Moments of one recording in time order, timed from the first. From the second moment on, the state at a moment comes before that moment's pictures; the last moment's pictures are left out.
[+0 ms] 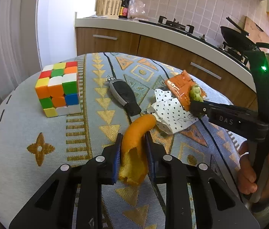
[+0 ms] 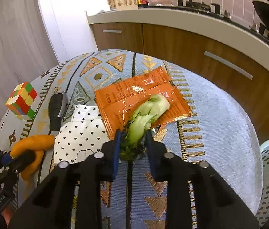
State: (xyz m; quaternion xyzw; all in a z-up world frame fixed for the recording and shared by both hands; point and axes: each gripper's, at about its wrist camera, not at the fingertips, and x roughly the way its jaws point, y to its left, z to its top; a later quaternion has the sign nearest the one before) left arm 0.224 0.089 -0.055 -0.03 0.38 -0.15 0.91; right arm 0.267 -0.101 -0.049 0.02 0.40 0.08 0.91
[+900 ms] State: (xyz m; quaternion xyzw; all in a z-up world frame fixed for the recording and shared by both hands) left arm 0.136 0.091 -0.013 -0.10 0.33 -0.17 0.92; right arm 0.158 -0.137 -0.010 0.03 0.37 0.14 0.92
